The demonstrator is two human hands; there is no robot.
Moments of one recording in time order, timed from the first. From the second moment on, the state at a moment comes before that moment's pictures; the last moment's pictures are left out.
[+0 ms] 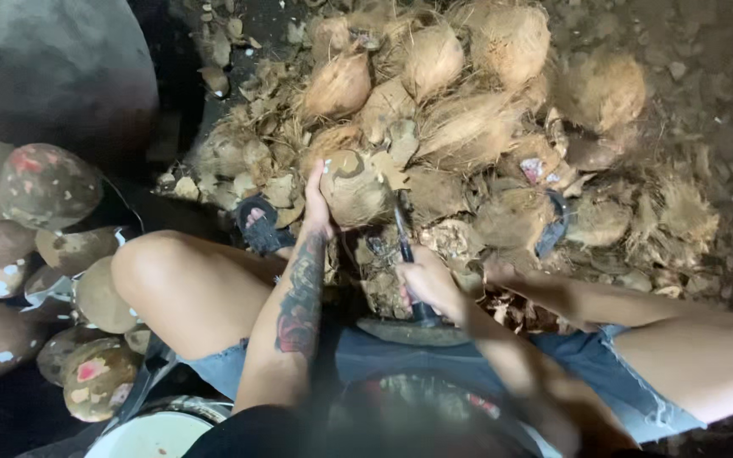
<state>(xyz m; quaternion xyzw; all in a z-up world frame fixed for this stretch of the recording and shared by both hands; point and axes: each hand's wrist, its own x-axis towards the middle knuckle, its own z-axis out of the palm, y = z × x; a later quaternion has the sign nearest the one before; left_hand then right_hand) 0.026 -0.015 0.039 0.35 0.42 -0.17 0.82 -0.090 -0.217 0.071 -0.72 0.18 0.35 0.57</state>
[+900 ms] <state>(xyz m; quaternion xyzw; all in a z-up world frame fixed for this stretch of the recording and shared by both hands) 0.017 -0.028 0.070 0.46 0.45 -0.05 0.76 -0.095 -0.287 0.090 -0.80 -0.15 0.10 0.57</state>
